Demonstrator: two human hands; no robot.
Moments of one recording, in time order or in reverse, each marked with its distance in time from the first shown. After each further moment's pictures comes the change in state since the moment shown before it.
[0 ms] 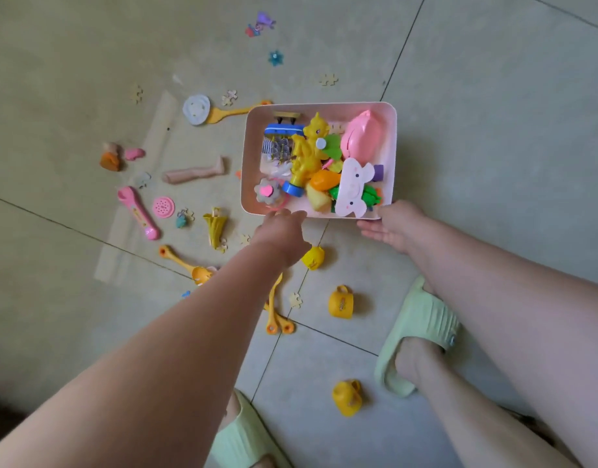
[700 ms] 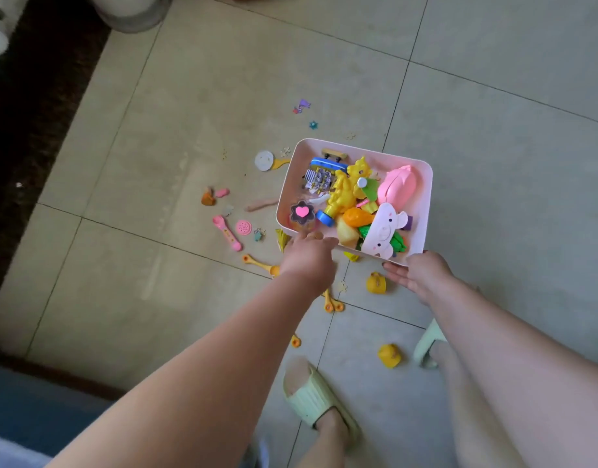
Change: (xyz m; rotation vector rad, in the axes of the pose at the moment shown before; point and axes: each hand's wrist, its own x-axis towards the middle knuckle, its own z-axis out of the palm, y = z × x) left_hand -0.228 -0.053 -0.090 0.019 0.173 0.212; right_hand -0.249 0.060 0.028 0.275 0.126 -0.057
